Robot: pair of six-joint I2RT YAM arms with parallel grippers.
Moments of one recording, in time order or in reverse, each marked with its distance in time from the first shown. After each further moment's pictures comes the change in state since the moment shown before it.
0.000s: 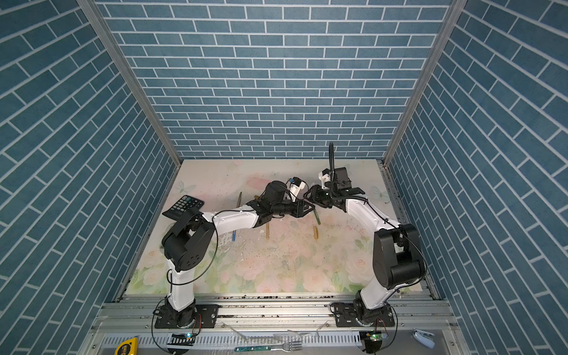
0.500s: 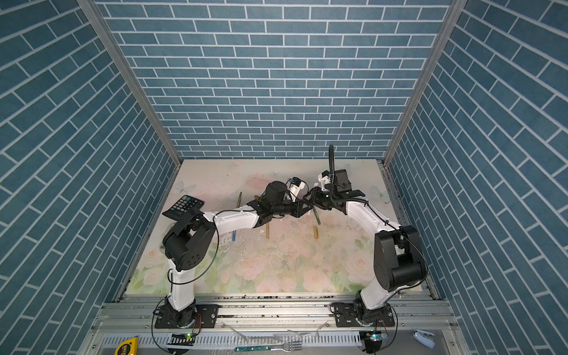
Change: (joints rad) left arm 0.000 0.010 0.000 0.000 -0.027 0.003; right arm 0.003 -0.016 -0.036 0.024 -0.017 0.011
